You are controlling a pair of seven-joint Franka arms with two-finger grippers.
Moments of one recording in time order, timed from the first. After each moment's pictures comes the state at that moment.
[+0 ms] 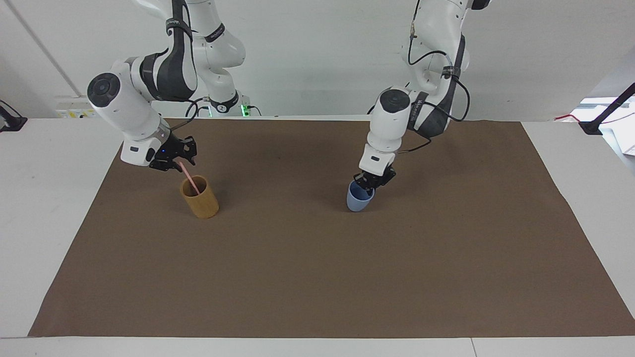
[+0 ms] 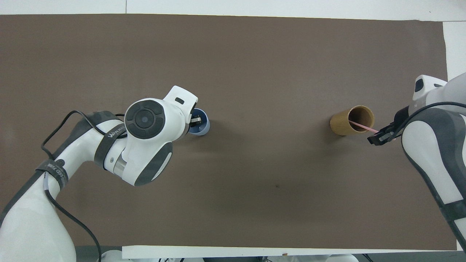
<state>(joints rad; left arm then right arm) -0.66 0.14 -0.01 -2.08 0.05 2.32 -0.85 -0.01 -0.06 -0.06 -2.10 0.09 1.84 -0.59</state>
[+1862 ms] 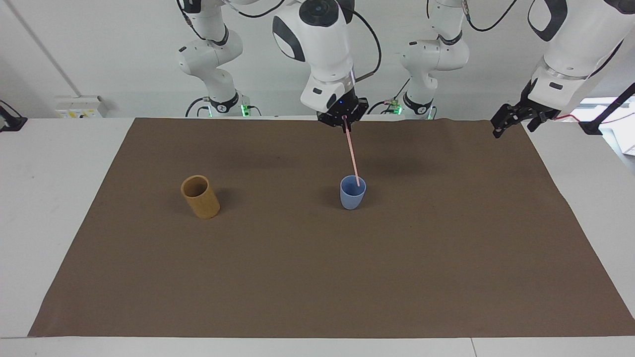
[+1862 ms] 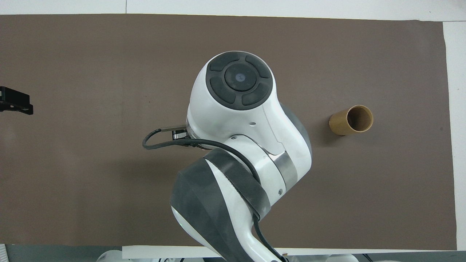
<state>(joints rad) -0.11 -0.10 0.02 -1.69 0.07 1.53 -0.13 0.69 0.27 -0.01 -1.46 0.27 1.76 0.54</state>
